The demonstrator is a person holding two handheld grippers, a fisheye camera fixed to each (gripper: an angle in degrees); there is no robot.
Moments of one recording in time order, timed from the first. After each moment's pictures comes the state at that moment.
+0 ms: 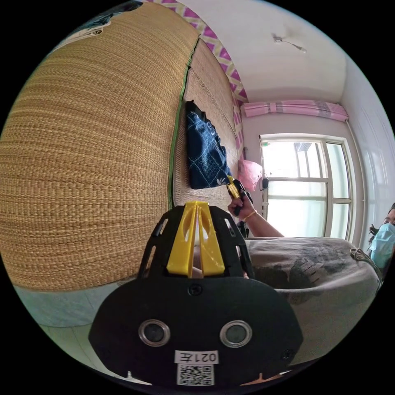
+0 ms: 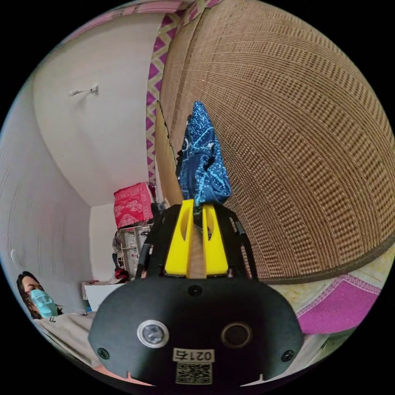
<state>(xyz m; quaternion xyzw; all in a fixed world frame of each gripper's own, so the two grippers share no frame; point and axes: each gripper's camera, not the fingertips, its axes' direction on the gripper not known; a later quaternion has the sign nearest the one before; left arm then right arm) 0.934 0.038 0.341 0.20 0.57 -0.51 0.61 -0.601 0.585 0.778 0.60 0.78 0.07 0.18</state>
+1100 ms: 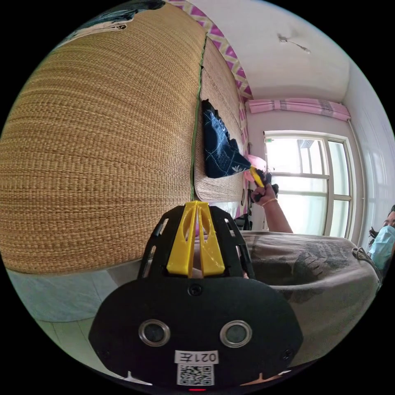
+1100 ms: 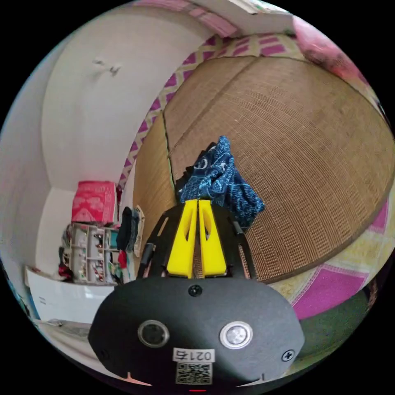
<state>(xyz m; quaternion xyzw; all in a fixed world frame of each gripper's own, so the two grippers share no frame) 0.919 0.088 0.357 0.19 0.58 -0.51 0.61 -0.469 0.373 0.752 0.49 0.87 0.07 0.00</state>
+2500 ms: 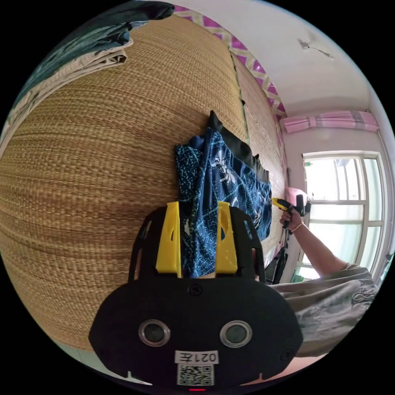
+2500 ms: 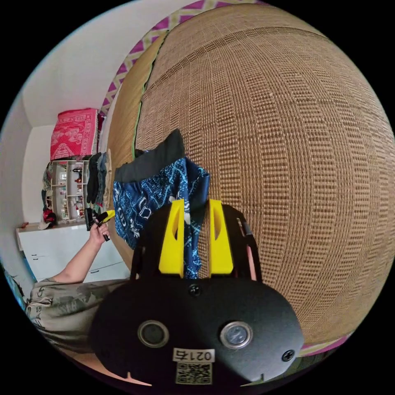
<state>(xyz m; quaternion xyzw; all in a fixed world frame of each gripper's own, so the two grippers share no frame) 0.707 -0.057 0.382 0.15 0.46 -0.57 0.66 -0.661 0.302 0.528 0.36 0.87 0.33 0.10</state>
